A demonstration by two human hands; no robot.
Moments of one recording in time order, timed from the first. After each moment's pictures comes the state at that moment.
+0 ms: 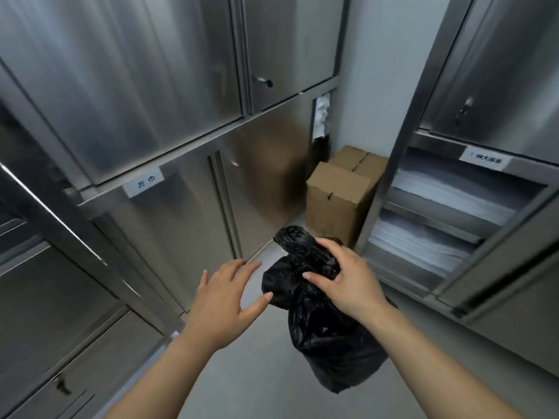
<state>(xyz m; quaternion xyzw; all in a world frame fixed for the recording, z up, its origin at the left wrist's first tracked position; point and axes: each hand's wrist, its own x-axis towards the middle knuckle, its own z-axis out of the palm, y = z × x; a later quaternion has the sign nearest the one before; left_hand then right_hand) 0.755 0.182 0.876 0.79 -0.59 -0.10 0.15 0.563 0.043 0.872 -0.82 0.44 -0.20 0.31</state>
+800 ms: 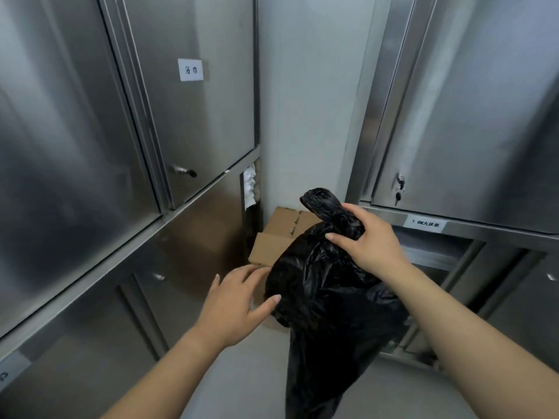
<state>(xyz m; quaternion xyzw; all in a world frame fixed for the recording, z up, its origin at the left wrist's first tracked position) 0.854 -0.131 0.912 0.63 -0.75 -0.10 0.18 0.599 -0.220 0.979 -0.73 0.56 -0.36 0.15</state>
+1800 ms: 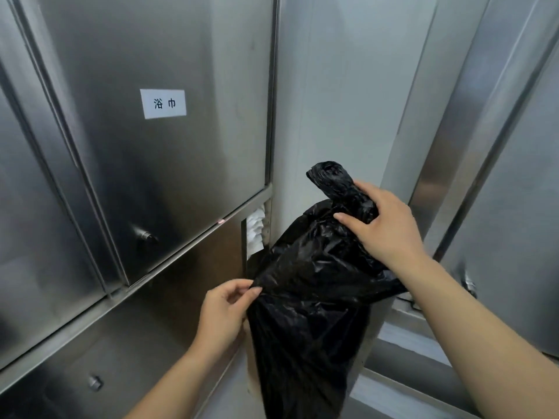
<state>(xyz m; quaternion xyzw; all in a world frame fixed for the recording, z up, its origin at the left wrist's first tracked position) 0.842 -0.400 0.909 0.58 -0.41 -0.34 0.62 0.608 -0.503 1.048 -0.77 0.48 -0.41 0.07</state>
